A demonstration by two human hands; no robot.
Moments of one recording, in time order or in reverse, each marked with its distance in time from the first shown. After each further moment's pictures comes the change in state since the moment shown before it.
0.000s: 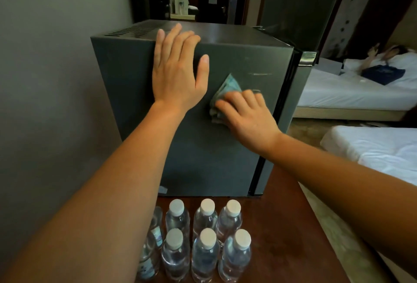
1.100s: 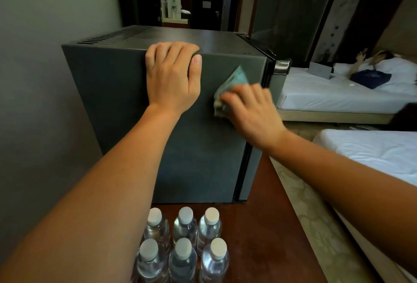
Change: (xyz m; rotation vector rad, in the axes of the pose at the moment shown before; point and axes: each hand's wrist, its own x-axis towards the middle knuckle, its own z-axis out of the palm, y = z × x) left_hand 0.012 0.032 0.016 -0.025 0.062 0.018; right_hand -0.008 0.052 -0.016 -0.006 0.014 0.066
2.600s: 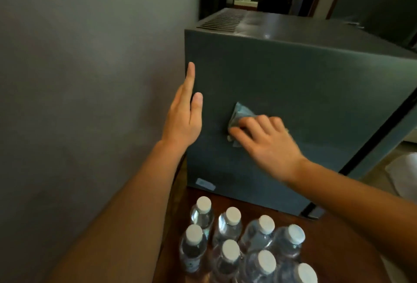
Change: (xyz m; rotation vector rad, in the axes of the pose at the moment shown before) left_hand -0.120 -0.162 -0.062 -0.346 -0.259 -0.470; right_hand 0.041 -0.146 0.056 0.128 -0.144 -0.324
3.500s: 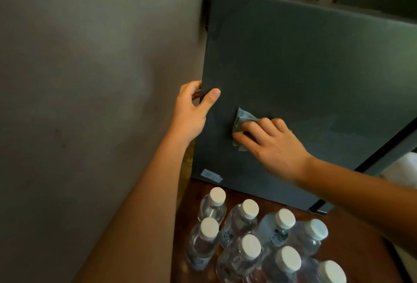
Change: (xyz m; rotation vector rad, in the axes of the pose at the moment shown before) left_hand -0.022 -0.029 0.005 -0.481 -0.070 -0.425; right_hand -0.009 -0.027 0.025 0.009 -0.142 -0.134
